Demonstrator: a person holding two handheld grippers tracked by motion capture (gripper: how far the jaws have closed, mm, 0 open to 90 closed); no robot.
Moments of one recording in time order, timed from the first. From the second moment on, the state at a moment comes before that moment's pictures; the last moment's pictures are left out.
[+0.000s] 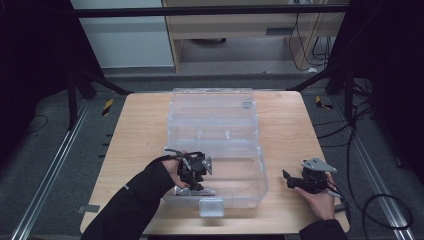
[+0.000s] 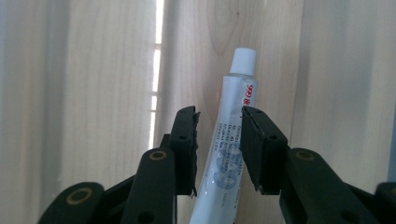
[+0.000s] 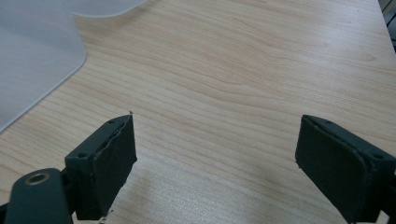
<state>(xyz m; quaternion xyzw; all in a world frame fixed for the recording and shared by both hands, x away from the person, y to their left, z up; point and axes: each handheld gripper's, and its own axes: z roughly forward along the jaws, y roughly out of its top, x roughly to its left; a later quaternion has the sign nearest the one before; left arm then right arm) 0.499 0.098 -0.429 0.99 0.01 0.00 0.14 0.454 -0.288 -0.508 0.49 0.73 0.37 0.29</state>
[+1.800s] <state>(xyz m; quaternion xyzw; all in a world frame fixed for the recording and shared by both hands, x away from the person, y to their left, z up) 0.445 0.256 -0.380 0.85 0.26 0.14 0.44 0.454 -0.289 -0.508 0.50 0.73 0.38 0.28</state>
